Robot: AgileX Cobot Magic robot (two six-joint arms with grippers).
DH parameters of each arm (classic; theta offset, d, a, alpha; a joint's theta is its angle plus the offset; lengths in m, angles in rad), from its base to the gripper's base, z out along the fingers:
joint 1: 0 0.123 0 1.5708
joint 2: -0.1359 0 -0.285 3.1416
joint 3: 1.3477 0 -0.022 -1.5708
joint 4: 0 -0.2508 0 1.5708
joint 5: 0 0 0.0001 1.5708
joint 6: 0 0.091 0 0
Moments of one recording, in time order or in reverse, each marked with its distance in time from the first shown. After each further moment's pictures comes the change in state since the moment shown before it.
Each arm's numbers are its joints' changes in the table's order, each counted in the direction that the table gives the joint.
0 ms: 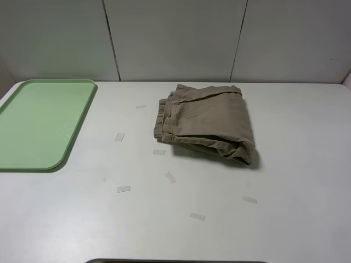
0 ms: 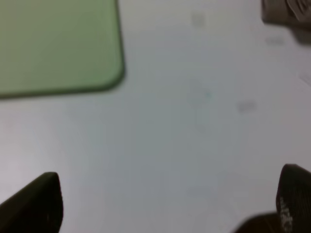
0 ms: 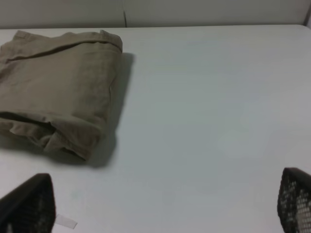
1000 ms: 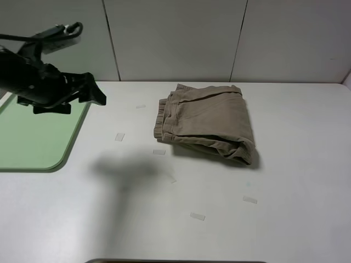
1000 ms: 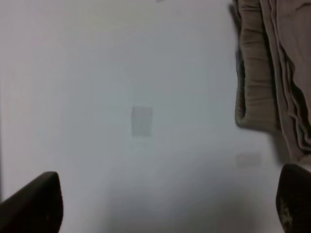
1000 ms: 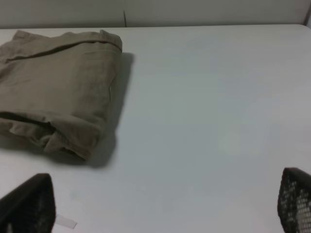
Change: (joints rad) left arm -0.109 -1.359 -0.353 0.473 -0.781 0.352; right arm 0.000 0.000 0.000 0.001 0.000 0.001
